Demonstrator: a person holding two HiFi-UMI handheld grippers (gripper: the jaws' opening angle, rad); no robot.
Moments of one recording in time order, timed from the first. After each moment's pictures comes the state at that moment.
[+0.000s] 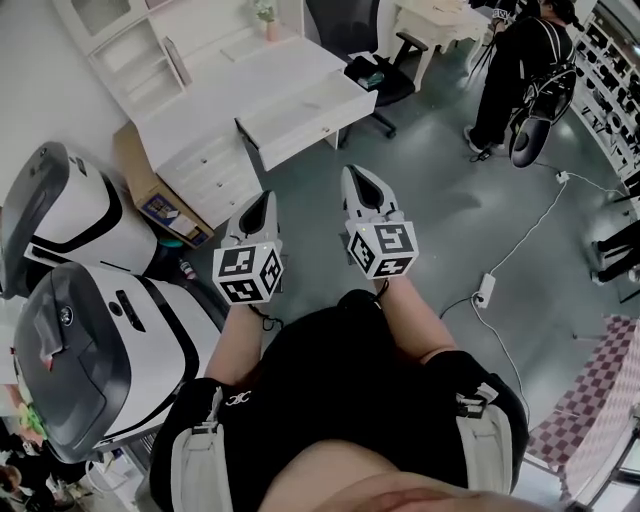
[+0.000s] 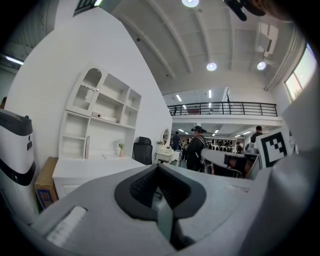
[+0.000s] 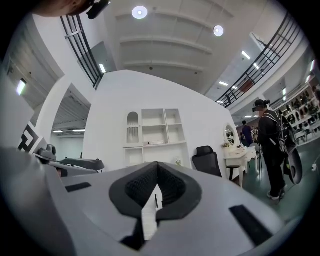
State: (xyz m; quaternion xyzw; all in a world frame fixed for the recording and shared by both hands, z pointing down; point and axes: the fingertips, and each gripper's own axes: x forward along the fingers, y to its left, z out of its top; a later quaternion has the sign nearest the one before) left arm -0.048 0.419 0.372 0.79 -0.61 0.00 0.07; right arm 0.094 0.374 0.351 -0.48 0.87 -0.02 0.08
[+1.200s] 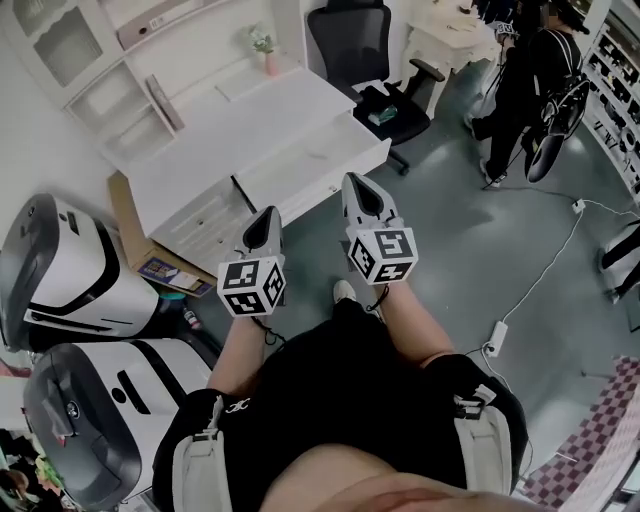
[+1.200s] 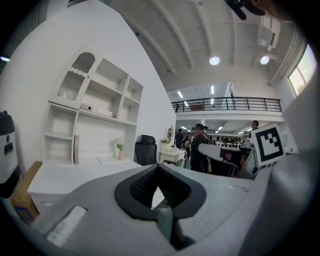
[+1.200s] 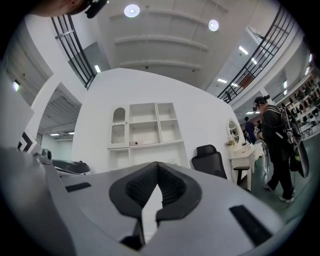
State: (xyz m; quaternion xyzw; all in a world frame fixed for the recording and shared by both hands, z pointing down) left arm -0.061 0.166 0.389 0.79 -0.61 0.02 0.07; right arm 0.079 0.109 0.361 -0.48 0.87 -0.03 0.09
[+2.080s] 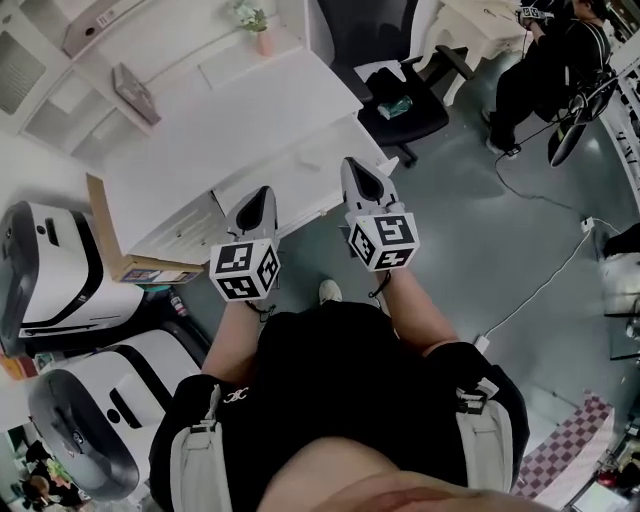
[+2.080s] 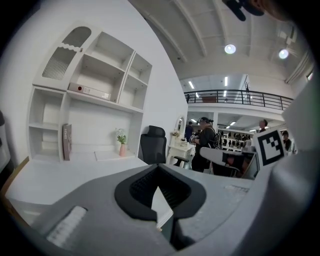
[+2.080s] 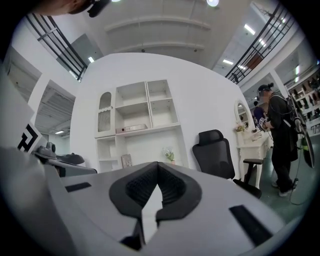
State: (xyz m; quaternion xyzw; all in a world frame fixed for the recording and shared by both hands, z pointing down) left arm -0.052 -0.082 0.407 0.76 -0.64 0.05 0.12; right arm 0.084 -0.149 0.393 -0.44 0.90 -0.07 0.03
